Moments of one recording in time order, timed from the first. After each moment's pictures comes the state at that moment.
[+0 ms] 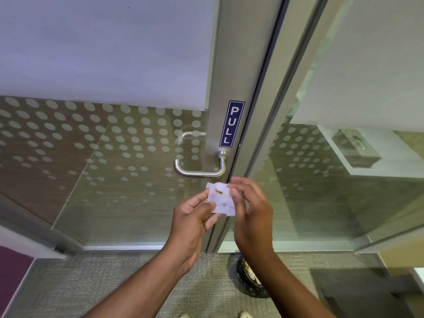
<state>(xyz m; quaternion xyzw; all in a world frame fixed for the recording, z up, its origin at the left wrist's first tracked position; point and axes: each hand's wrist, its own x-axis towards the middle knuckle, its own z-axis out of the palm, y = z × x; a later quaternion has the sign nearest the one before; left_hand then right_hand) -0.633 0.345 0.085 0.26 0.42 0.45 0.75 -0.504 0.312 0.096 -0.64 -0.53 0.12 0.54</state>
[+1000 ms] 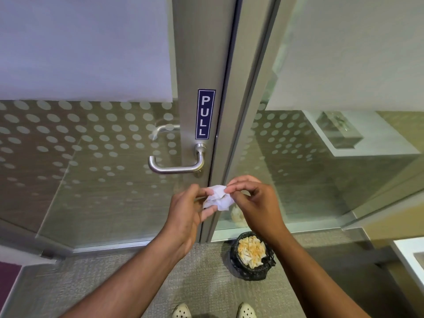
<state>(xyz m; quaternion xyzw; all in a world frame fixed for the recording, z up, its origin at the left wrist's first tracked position) -0.597 0.363 0.081 0.31 0.45 0.39 0.74 -0.435 0.310 0.100 -0.62 -0.48 0.32 0.53</state>
